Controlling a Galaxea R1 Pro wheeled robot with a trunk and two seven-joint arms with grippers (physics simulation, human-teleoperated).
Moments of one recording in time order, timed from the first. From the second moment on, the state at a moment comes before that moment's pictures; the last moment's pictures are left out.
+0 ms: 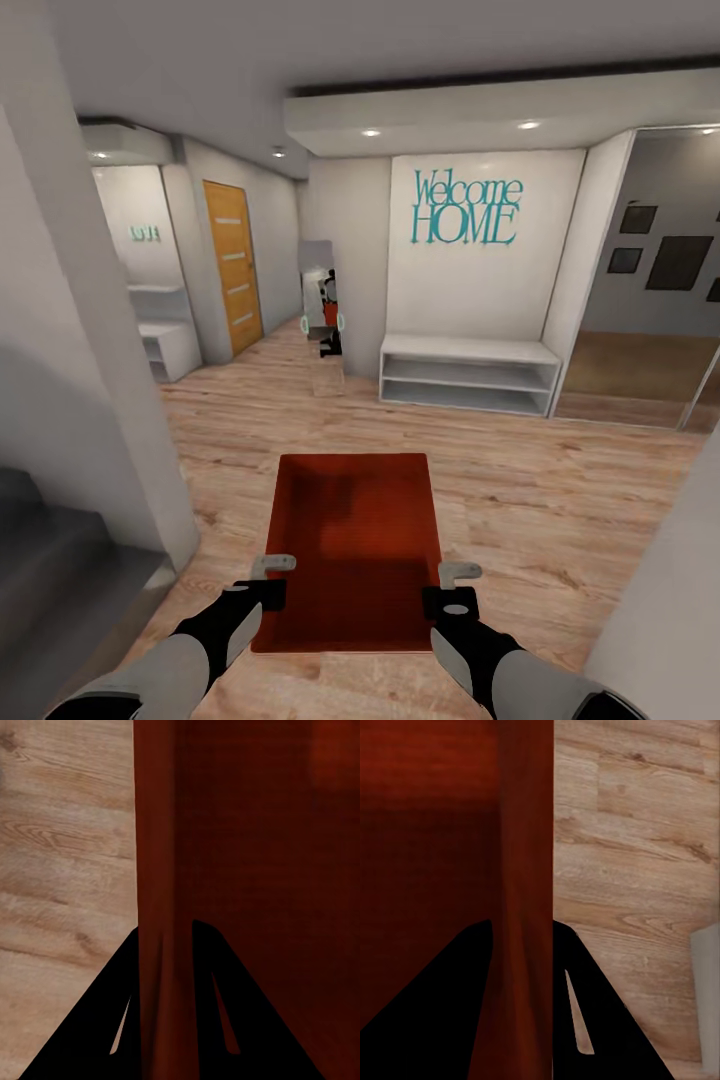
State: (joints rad) left arm -0.70 -0.08 -0.01 -0.19 0.02 0.13 0.09; right arm -0.68 0.12 0.61 -0.17 -0.52 -0.02 -0.38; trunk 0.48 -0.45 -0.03
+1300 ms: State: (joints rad) left arm -0.70 -0.08 -0.01 -0.19 0.02 0.13 0.09; right arm -0.68 0.12 0.61 -0.17 -0.52 -0.02 -0.38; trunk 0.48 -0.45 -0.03
